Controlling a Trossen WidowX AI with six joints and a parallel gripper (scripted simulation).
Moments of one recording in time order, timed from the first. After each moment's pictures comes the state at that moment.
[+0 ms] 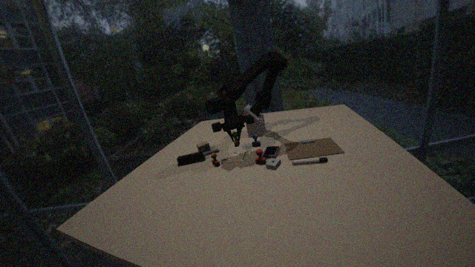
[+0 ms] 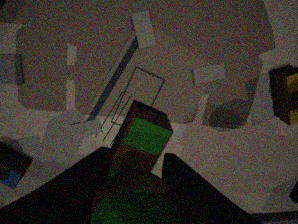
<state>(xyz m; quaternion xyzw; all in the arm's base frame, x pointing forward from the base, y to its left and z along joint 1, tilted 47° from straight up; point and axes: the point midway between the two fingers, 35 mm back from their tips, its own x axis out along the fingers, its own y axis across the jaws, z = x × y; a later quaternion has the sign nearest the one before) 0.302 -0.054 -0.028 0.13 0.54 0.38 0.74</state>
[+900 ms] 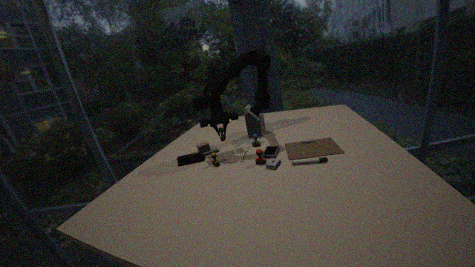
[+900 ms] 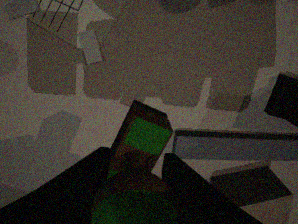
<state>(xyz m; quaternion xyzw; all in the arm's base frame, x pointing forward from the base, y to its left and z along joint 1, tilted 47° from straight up) 0.244 -0.117 -0.086 0.12 0.54 0.38 0.75</state>
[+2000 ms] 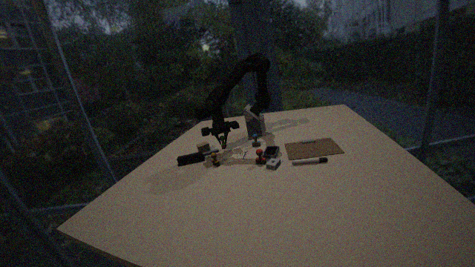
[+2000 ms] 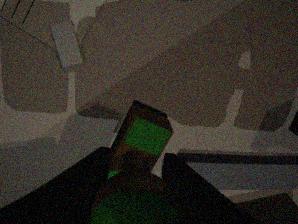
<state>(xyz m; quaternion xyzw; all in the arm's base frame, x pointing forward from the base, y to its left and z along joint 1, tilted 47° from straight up) 0.249 -0.088 -0.122 0.11 0.54 0.38 0.75</state>
